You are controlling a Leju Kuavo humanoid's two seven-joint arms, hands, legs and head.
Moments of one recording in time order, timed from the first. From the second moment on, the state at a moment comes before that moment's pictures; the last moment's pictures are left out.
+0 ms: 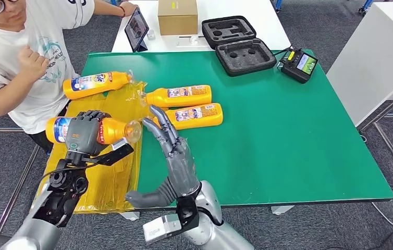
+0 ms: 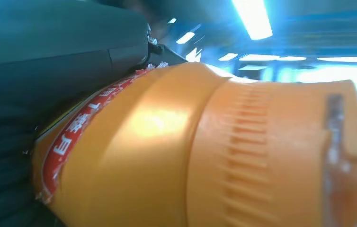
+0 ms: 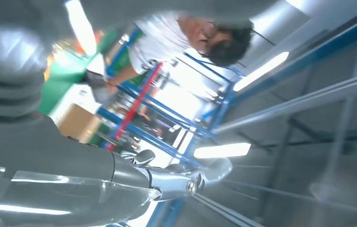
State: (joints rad) left arm -0.48 0.06 -0.13 -0.93 -1.07 0.61 -0.37; right arm -0.27 0.24 0.60 -1.38 0.47 -0.70 -0.70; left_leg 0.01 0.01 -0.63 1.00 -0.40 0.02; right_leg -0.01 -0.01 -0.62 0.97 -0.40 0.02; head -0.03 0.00
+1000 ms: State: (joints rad) left arm -0.67 0.12 -0.11 -0.54 -1.01 0.11 -0.36; right arm -0.29 0.21 0.70 -1.45 0.43 -0.70 -0.70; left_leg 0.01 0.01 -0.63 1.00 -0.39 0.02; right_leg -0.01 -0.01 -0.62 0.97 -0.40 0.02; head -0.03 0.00
